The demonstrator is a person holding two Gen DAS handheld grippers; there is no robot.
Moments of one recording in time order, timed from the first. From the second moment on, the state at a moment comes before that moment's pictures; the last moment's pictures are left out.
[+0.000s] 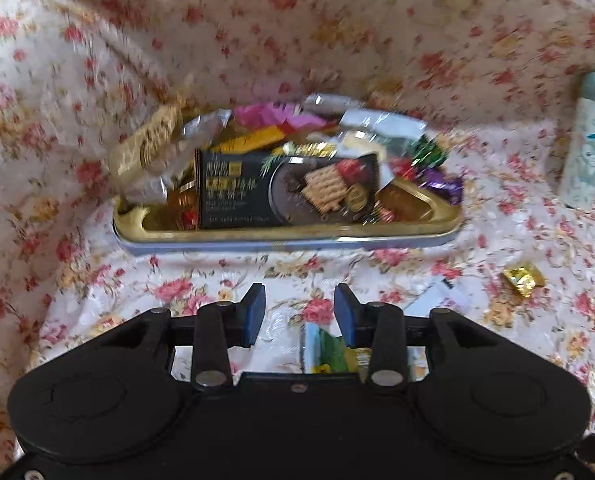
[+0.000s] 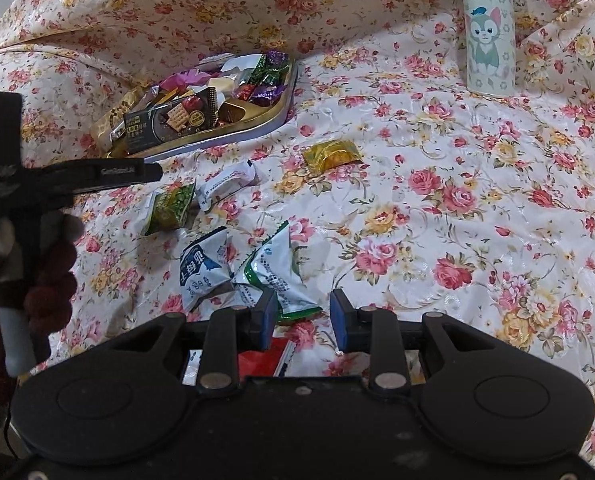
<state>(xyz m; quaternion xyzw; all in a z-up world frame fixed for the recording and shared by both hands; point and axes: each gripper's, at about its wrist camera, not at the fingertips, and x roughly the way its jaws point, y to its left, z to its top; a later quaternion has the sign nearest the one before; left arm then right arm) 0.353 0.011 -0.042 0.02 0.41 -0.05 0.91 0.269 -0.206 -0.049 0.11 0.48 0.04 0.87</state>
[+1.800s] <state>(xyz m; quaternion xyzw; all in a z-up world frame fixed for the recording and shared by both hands) 0.324 -0.009 -0.055 0.00 0.46 -0.13 0.88 0.286 -0.191 -0.052 0.10 0.46 0.07 0.88</state>
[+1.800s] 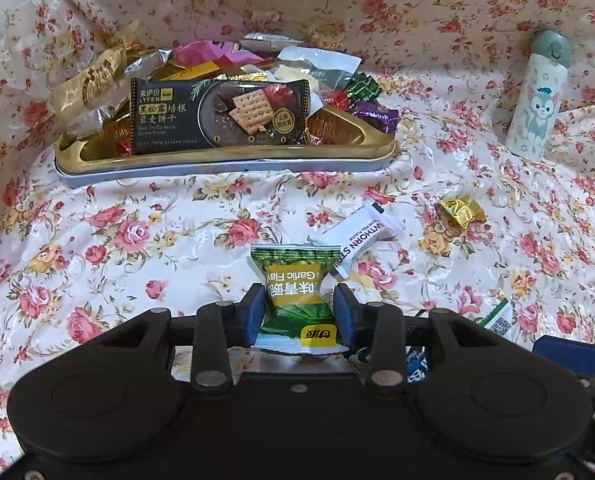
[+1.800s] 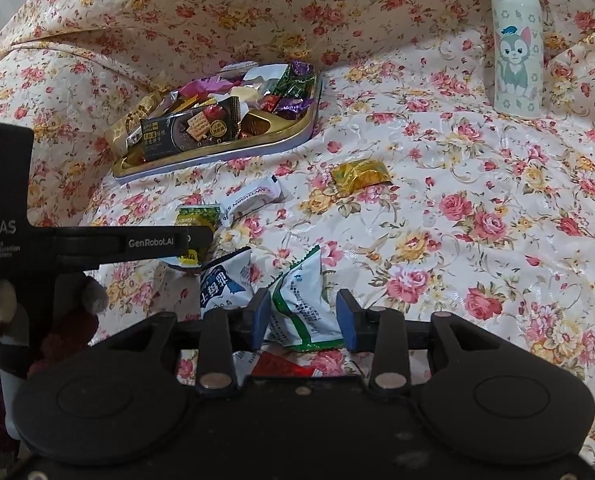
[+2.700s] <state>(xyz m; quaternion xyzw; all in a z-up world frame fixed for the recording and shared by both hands) 0.304 -0.001 -0.038 -0.02 0.45 -0.12 0.88 0.295 -0.182 -0.070 0.08 0.47 0.07 0.88</state>
